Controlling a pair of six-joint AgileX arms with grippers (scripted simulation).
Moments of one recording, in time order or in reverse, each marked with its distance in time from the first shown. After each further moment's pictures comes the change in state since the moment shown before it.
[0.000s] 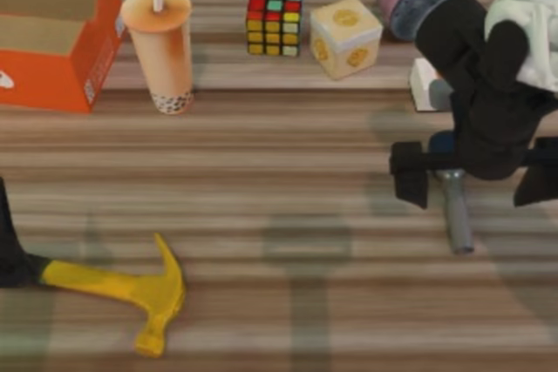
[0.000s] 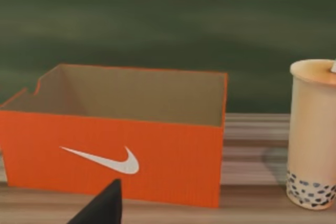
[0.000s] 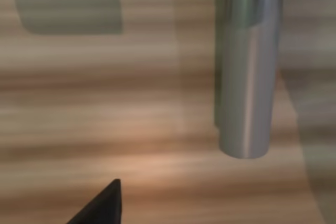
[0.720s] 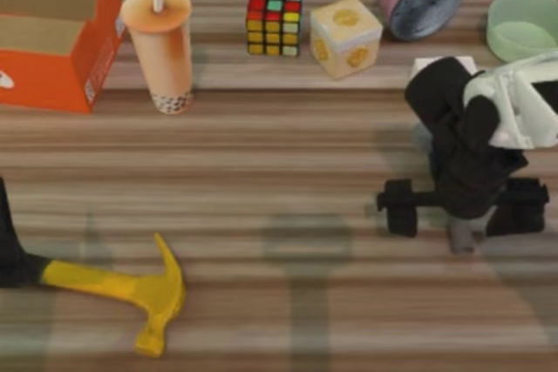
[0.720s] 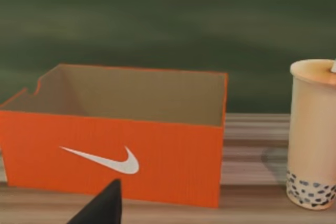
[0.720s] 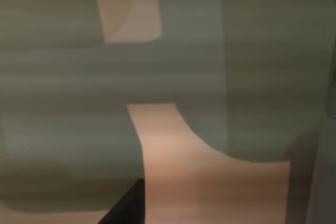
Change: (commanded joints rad) left arm 0.000 0.000 0.000 0.000 0.000 0.000; right arm -0.028 0.188 -0.171 0.362 0.001 -0.029
